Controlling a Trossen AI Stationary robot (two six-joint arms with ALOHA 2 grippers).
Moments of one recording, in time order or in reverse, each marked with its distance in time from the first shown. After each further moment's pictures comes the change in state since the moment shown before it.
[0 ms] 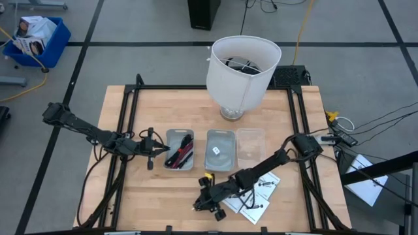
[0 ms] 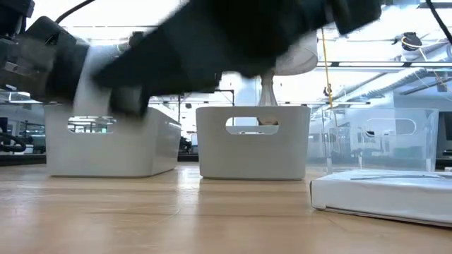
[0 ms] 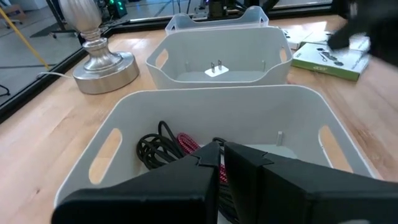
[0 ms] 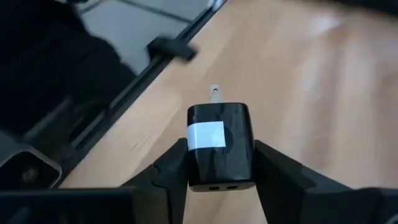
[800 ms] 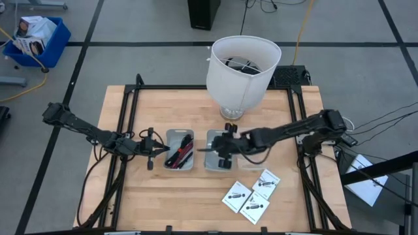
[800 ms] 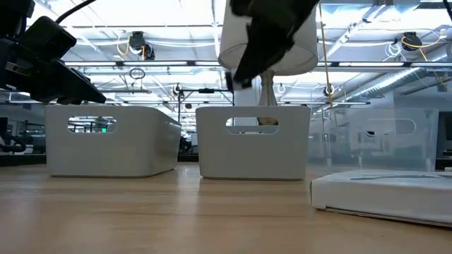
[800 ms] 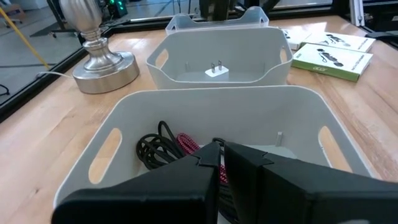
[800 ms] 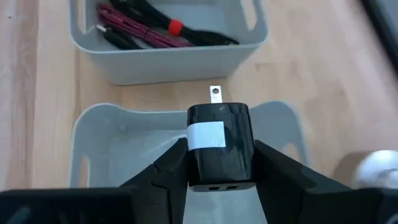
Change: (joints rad) left arm 0.000 0.000 0.000 0.000 0.000 -0.003; right arm -0.271 -0.420 -0.023 -0.790 0.350 0.223
